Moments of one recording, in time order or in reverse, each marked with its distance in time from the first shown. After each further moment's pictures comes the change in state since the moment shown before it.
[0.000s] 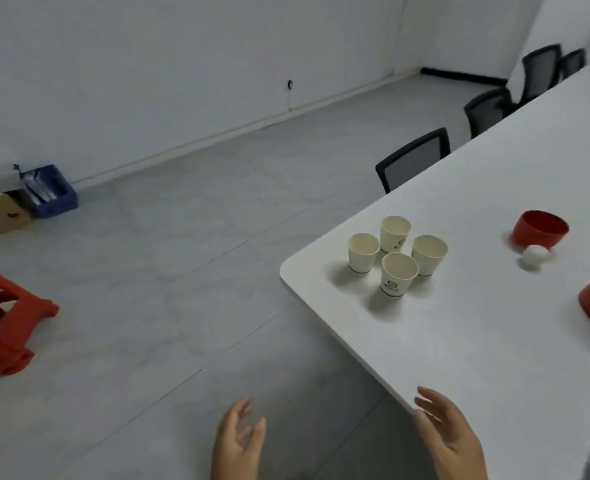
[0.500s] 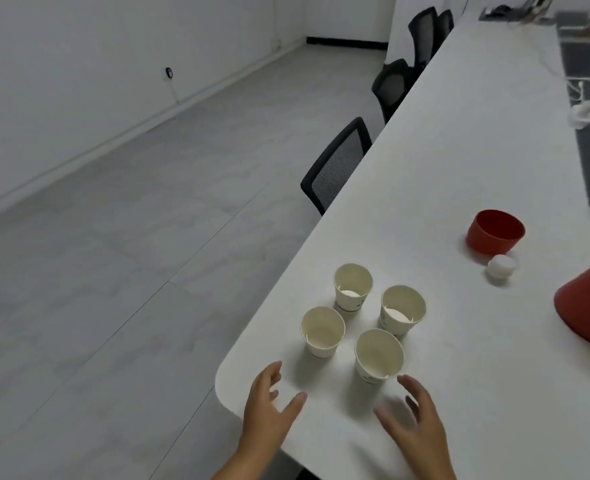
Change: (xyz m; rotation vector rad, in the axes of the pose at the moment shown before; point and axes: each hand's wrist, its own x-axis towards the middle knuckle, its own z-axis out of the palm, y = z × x) left_hand 0.225 0.052 0.196 0.333 -0.692 0.039; right_hand 0.193 -0.006 0.066 0.030 0.221 0.235
